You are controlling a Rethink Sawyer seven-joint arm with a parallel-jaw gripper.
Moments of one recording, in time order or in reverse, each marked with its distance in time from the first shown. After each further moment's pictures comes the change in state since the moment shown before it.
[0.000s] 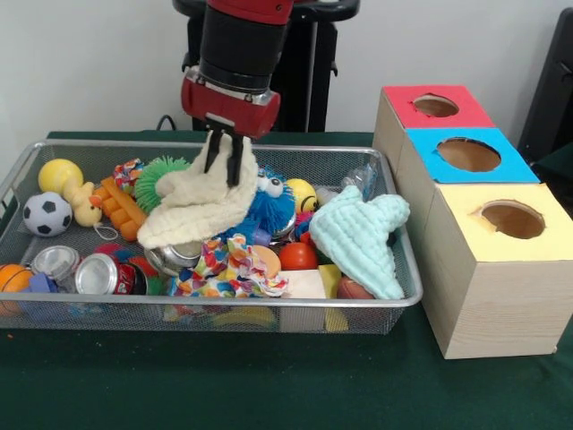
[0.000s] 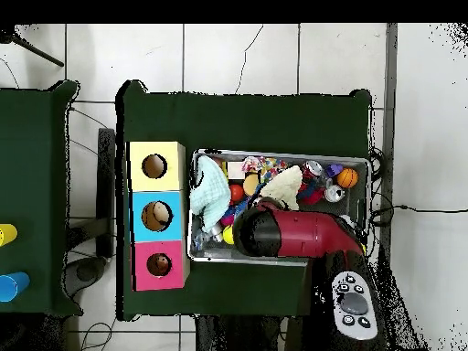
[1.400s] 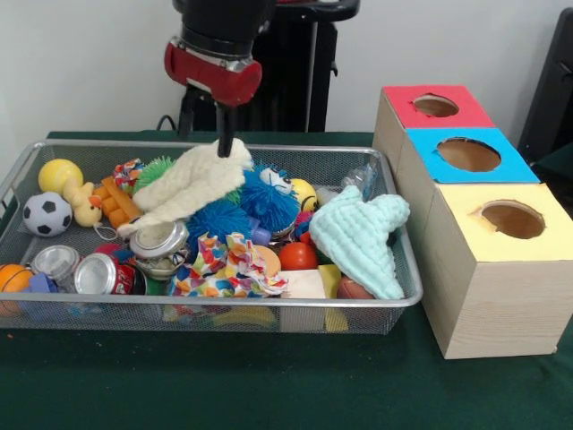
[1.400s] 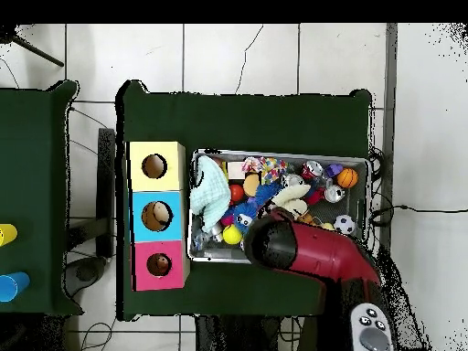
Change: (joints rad) arm -0.013 -0.073 -0.080 0.083 0.153 0.003 0.005
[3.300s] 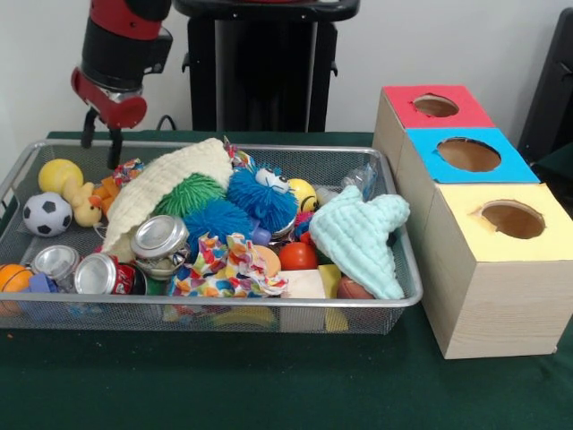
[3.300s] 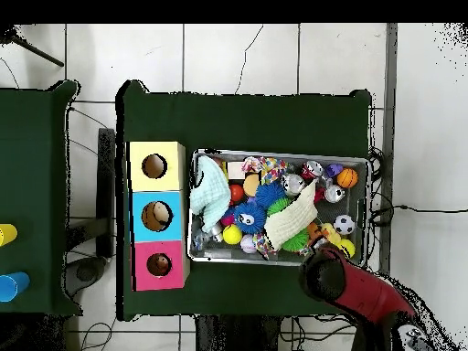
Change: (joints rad) arm -0.156 0.214 -0.162 0.041 0.002 -0.295 0.000
